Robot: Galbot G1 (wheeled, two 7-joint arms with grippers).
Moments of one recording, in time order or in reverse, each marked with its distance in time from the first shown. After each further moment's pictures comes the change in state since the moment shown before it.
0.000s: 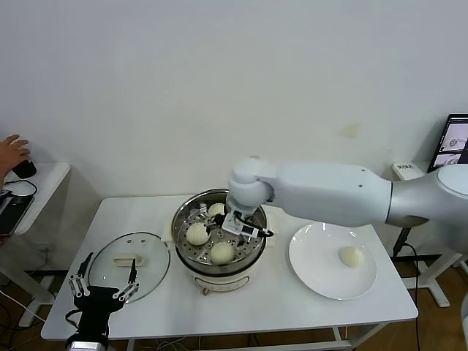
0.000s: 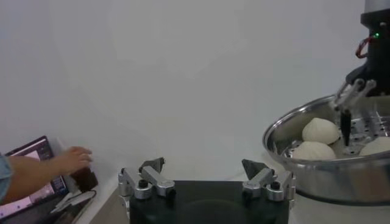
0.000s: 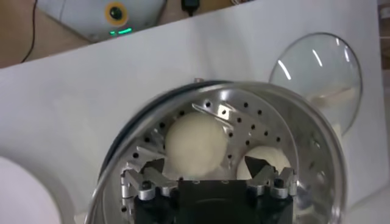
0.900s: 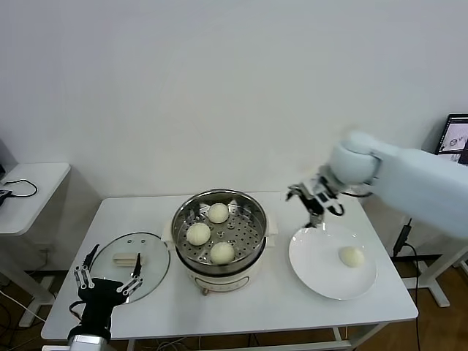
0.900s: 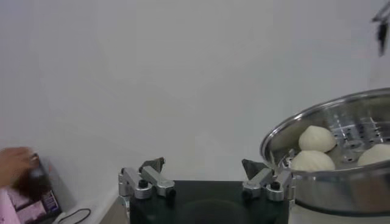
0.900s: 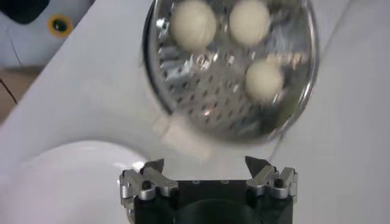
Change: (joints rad) left arm -0.035 0.060 0.010 0.001 -0.011 0.008 0.011; right arm -0.071 -0.527 0.181 0.119 0.133 -0.363 -0.057
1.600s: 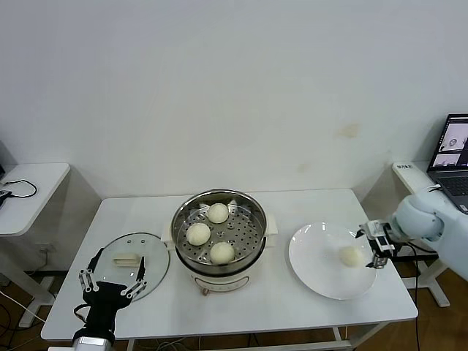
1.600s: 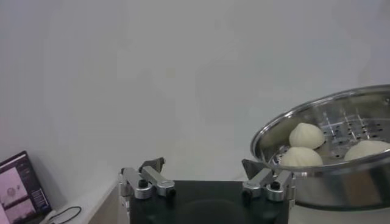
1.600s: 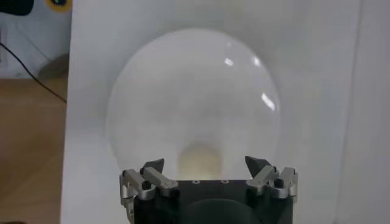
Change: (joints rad) left arm 0.006 -0.009 0.019 0.012 0.009 0.001 0.000; right arm -0.561 -0.236 0.405 -0.084 -0.219 -0.032 0.033
